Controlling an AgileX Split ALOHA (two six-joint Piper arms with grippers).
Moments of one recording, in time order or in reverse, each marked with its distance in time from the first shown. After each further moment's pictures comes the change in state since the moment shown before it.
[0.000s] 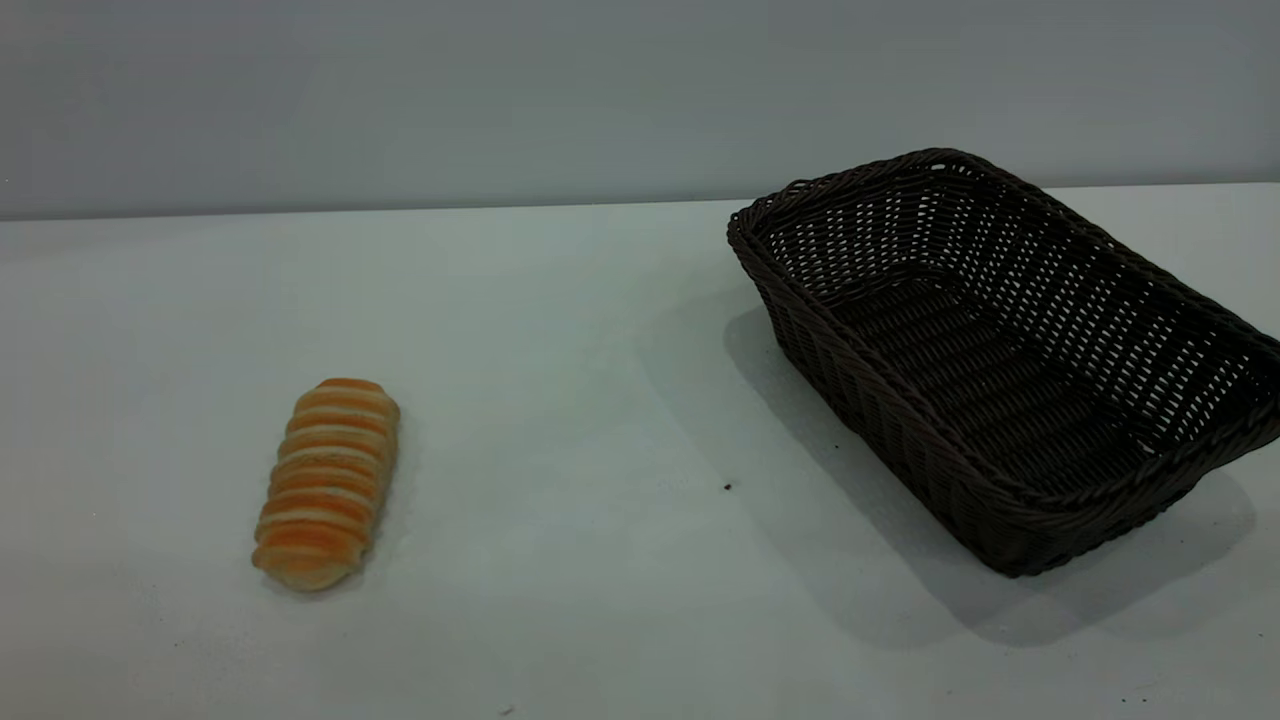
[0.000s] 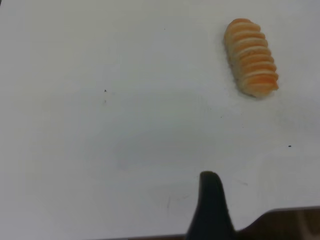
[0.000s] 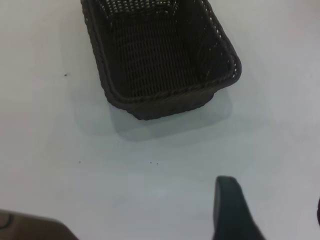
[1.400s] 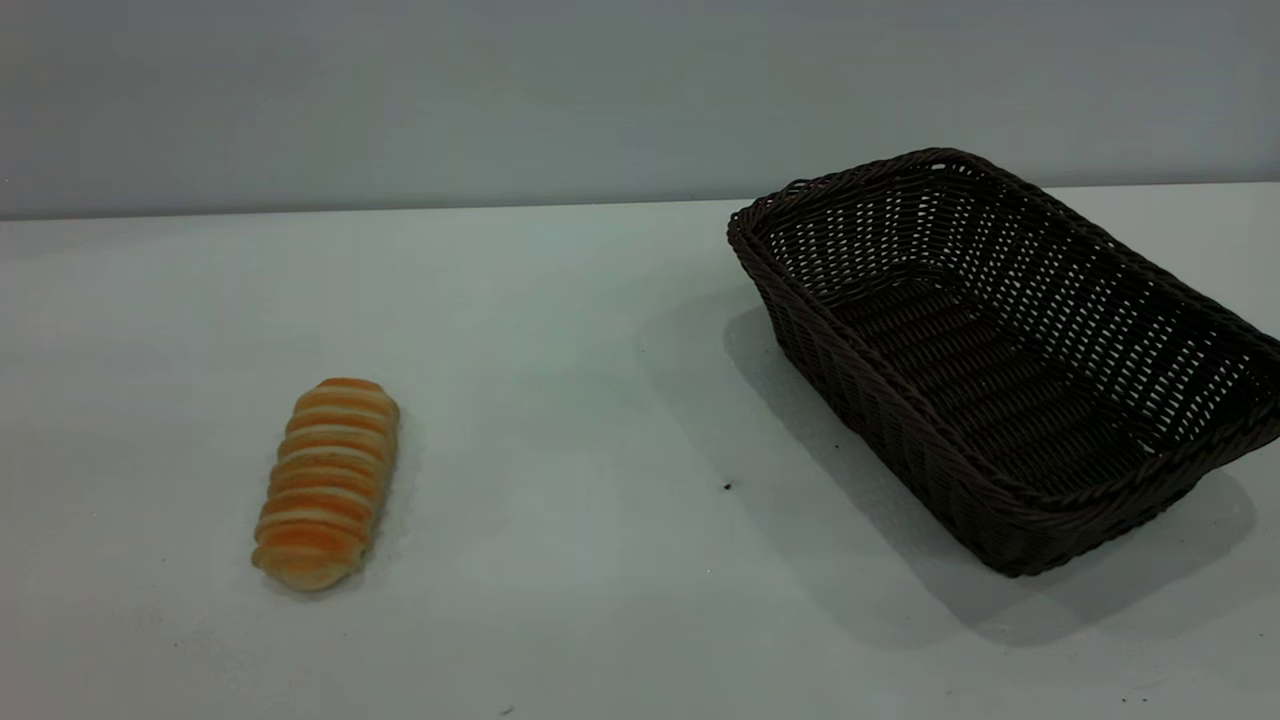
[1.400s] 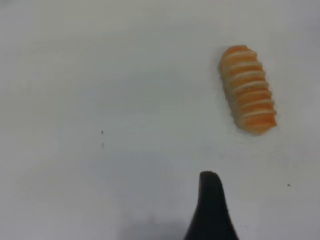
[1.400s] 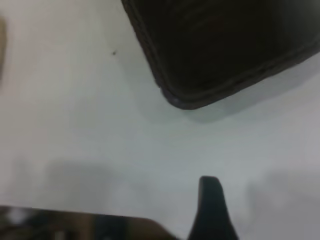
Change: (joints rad) left arm 0.000 0.716 -0.259 -0.027 -0.297 0.068; right arm 0.000 0.784 -0.071 0.250 -0.344 0.075
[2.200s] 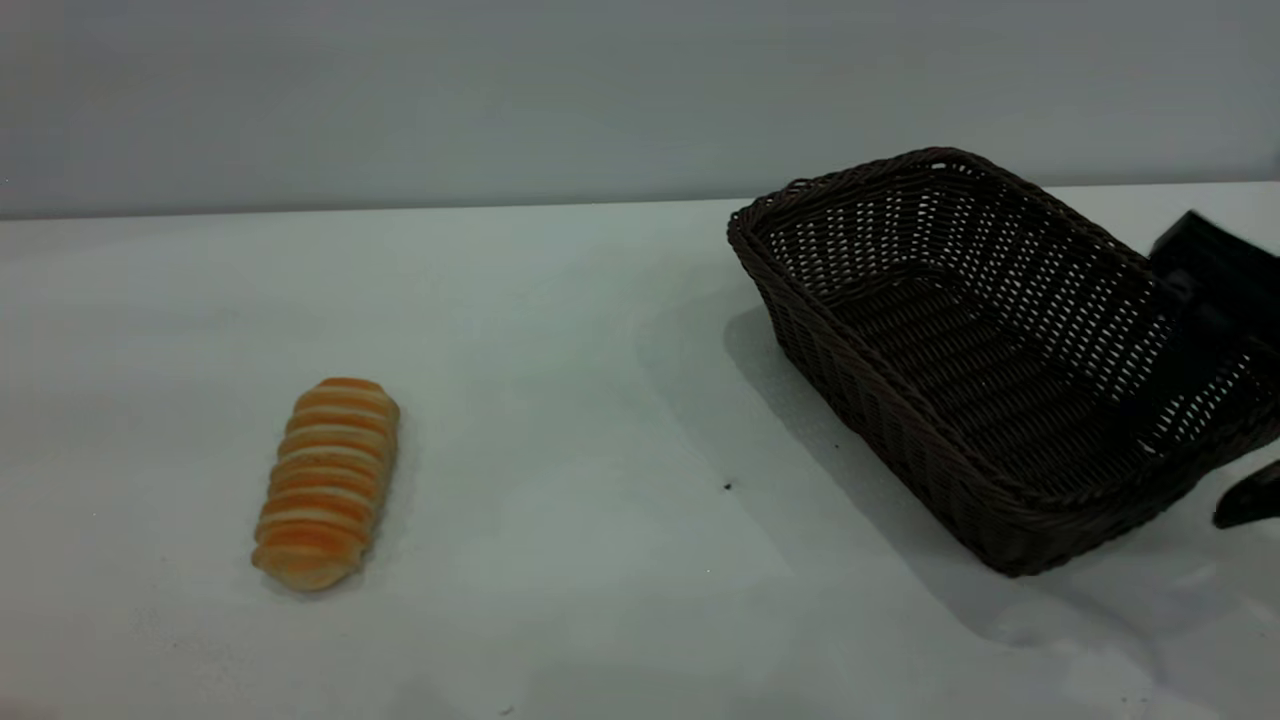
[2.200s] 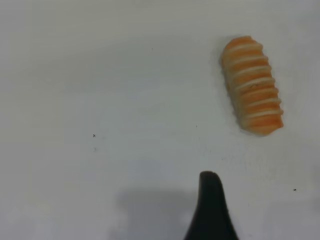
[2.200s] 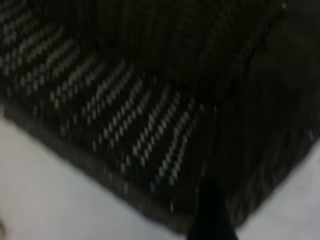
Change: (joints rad) left arm 0.000 0.157 -0.001 -0.011 -0.089 0.012; right arm 0.000 0.945 -0.087 0.590 -0.455 -0.035
